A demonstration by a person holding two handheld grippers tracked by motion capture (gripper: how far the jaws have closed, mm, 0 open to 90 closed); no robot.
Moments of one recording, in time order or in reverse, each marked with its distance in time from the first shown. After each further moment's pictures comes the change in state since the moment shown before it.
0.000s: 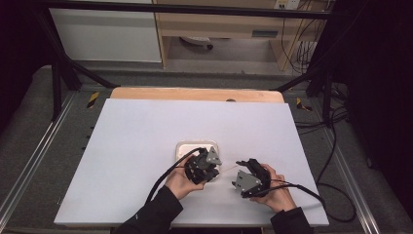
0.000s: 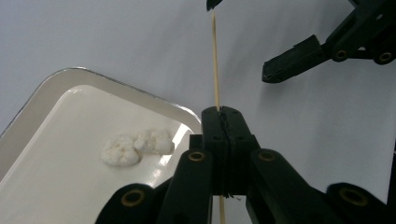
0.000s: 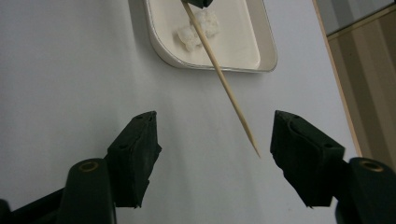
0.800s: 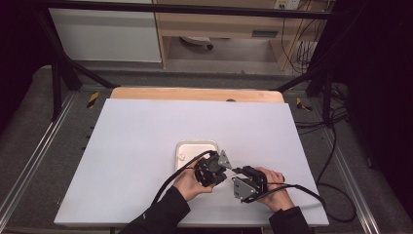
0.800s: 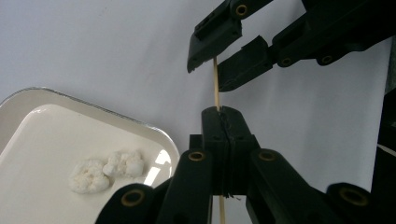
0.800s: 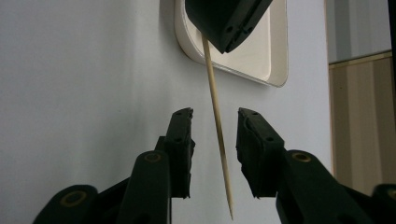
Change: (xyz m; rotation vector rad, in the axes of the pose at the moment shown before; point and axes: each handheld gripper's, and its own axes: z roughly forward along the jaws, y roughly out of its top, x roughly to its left) left arm -0.012 0.015 0.013 0.045 -0.040 0.043; right arm 0.005 0.001 0.005 0.010 0.004 -0.264
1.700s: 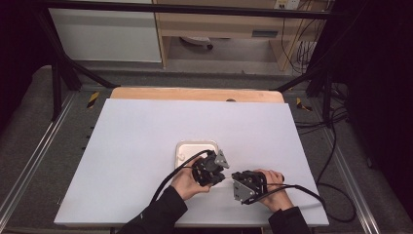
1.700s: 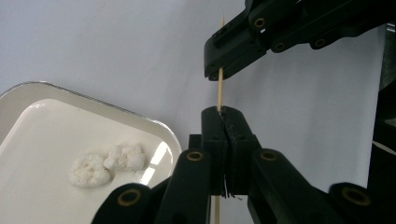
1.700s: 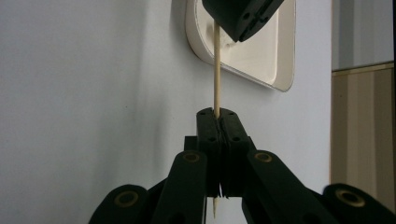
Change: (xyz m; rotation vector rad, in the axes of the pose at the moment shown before) left arm 0.006 -0.006 -0.004 -0.008 -0.018 -0.006; right arm 0.003 0.001 0.000 0.007 0.009 -0.025
